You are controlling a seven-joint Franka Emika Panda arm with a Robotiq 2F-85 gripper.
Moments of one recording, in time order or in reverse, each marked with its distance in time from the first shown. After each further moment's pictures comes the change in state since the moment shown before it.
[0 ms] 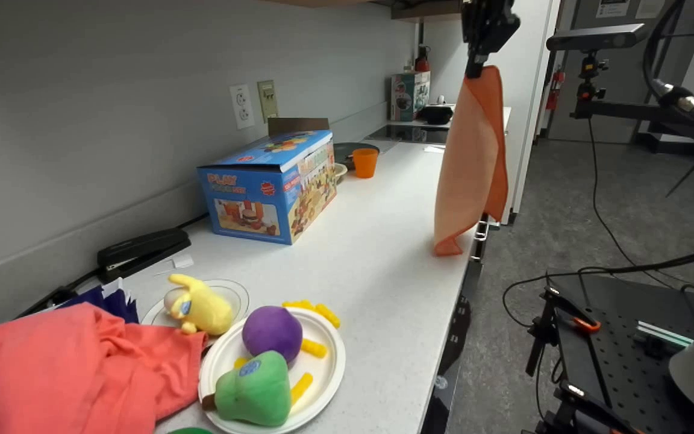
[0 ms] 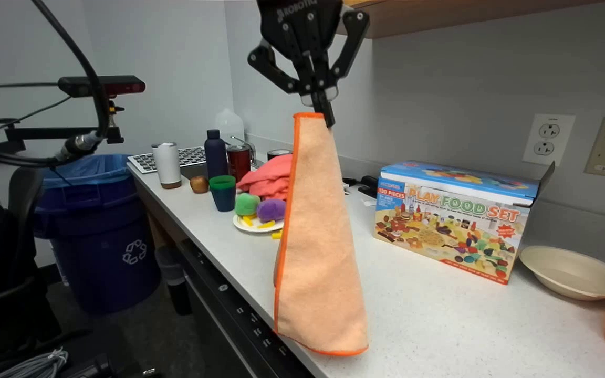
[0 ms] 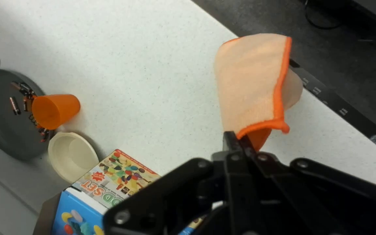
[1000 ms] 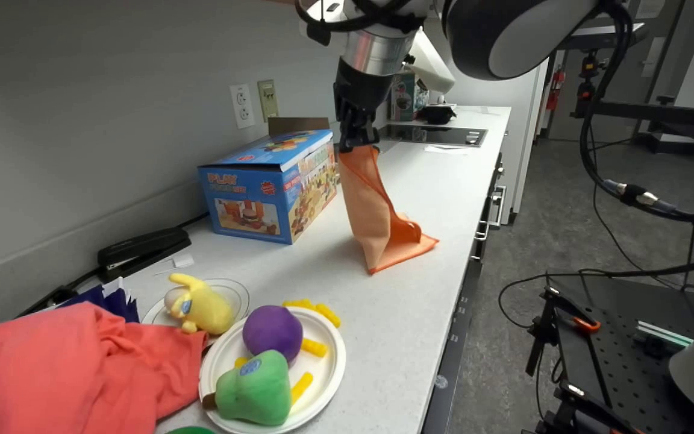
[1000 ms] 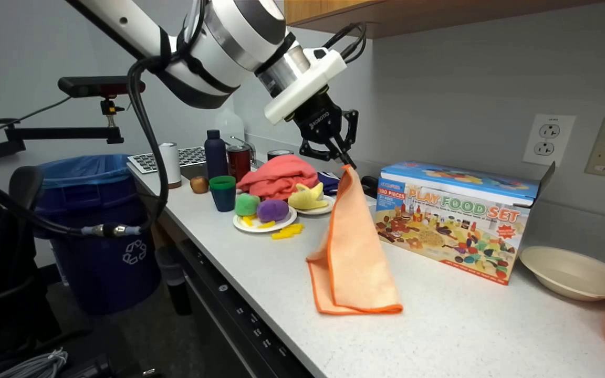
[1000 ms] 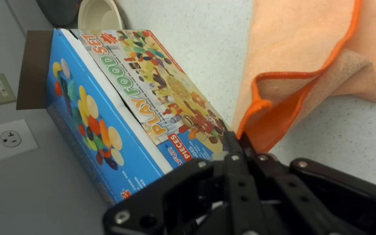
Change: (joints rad) arm 0.013 0.448 0.211 0.037 -0.435 0.549 0.402
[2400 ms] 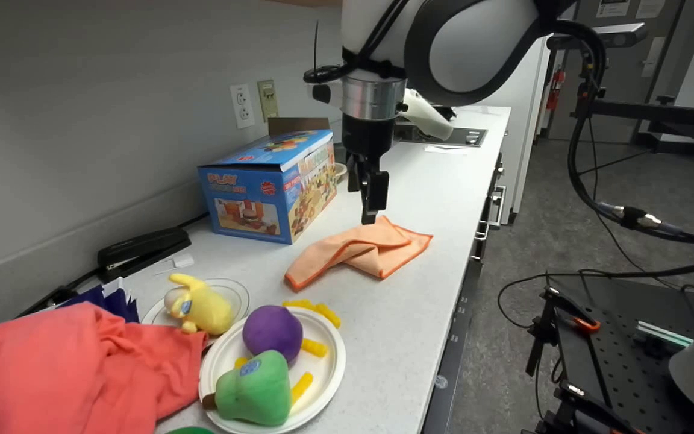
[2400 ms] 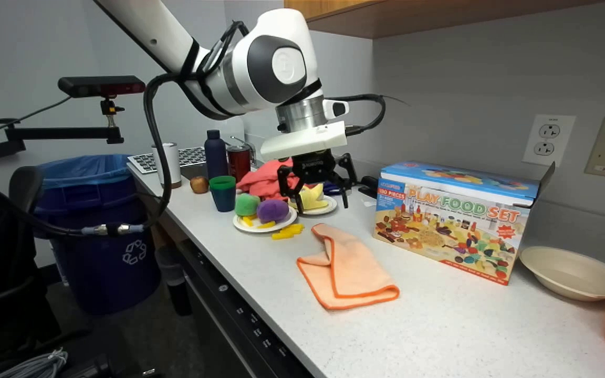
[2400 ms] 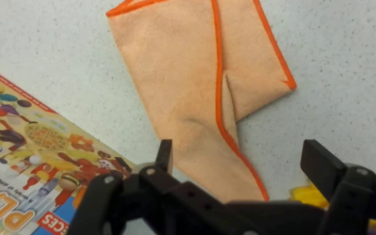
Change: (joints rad) arm 0.015 0.116 -0.038 -0.010 0.513 -0.031 -0.210
